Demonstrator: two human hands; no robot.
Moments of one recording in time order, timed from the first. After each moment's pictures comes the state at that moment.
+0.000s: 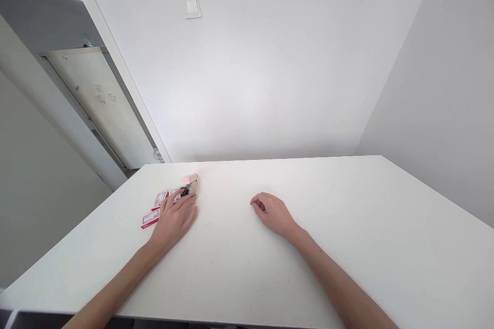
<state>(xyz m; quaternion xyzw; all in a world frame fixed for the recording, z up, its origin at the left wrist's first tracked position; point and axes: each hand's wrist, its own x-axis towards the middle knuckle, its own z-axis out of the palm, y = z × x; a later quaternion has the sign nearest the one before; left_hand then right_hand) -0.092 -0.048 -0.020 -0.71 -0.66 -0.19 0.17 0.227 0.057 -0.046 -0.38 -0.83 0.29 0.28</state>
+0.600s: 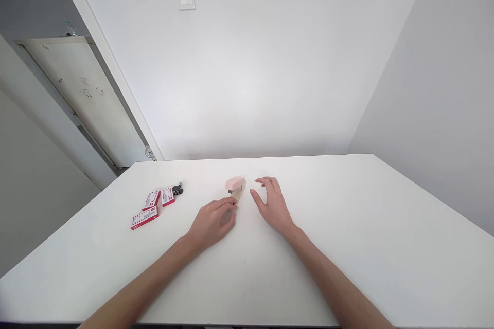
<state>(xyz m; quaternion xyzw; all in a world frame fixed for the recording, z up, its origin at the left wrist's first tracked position) 0.011 -0.011 -0.036 -0.81 -0.52 -0.28 0.04 0.226 0.062 -0.049 -0.43 -0.75 0.26 0.43</state>
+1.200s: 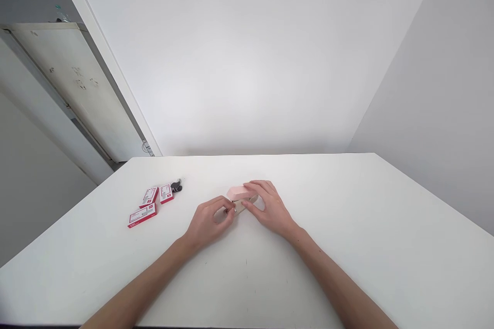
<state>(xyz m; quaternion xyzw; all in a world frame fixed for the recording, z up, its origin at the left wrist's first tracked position) 0.013 -0.019 -0.020 -0.75 -0.54 -0.37 -0.13 0.225 0.054 -0.041 -0.32 -0.82 0.25 0.41</state>
